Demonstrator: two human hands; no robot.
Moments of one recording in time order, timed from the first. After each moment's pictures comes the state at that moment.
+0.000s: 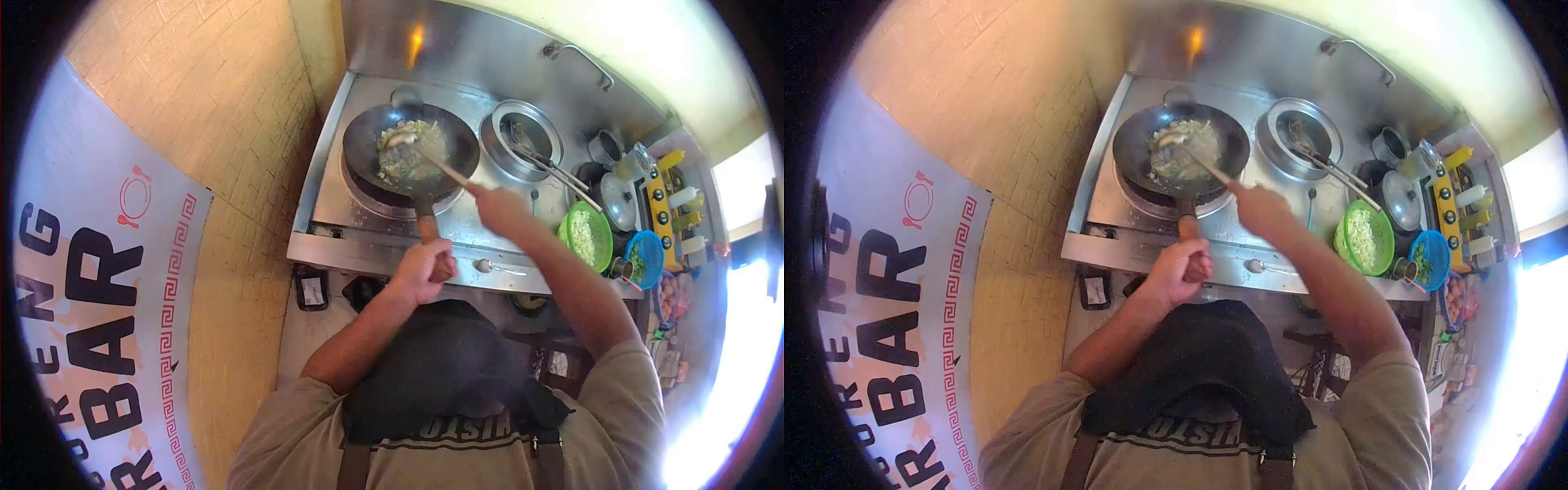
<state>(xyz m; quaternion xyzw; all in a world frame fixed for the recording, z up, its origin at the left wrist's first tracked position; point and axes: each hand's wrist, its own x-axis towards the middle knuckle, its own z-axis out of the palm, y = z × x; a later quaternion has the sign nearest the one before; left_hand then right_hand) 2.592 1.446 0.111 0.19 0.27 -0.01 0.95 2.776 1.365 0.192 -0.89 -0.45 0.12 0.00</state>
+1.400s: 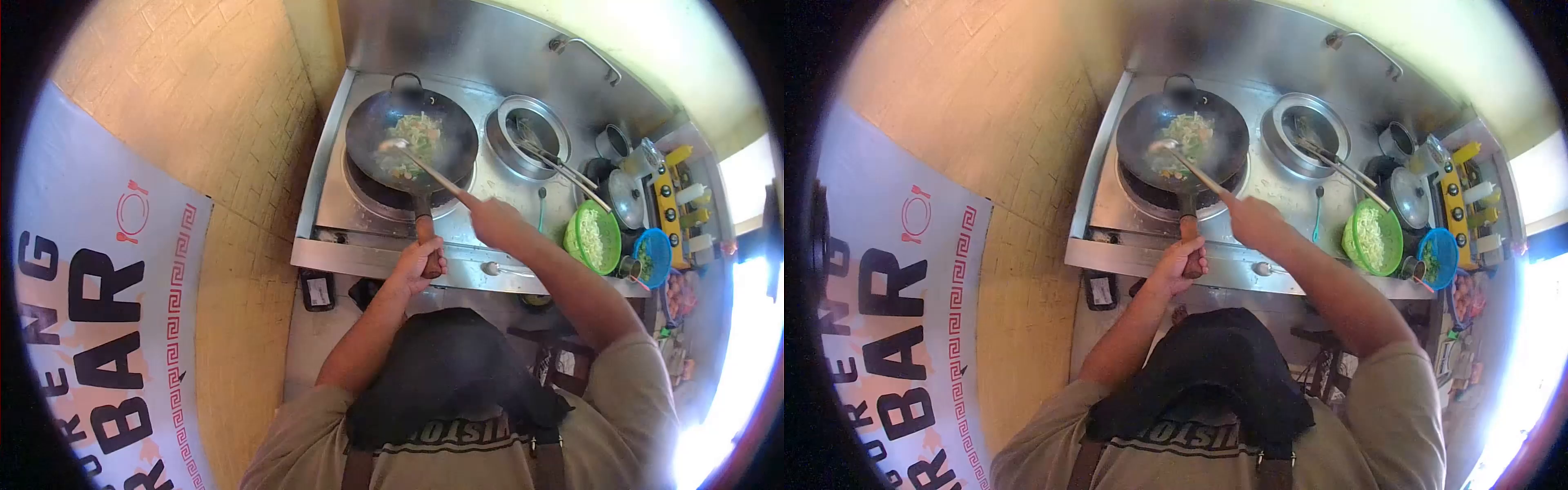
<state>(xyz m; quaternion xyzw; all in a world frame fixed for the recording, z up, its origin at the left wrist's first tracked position) 2.603 1.473 0.044 0.19 0.26 0.00 0.95 2.755 1.382 0.185 -0.88 -0.43 0.20 -0.01</state>
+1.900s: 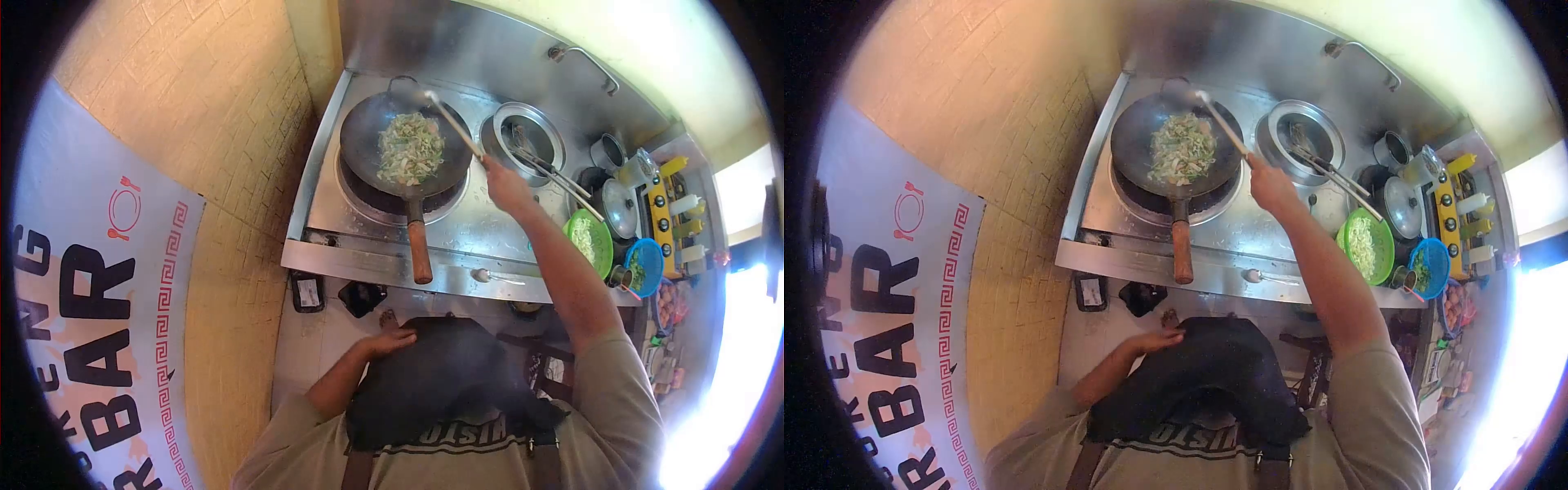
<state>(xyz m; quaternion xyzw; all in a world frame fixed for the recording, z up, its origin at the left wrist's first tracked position) 2.453 1.422 -0.083 0.67 0.11 -0.30 0.67 2.855 1.381 0.144 -0.92 -0.37 0.08 0.09</state>
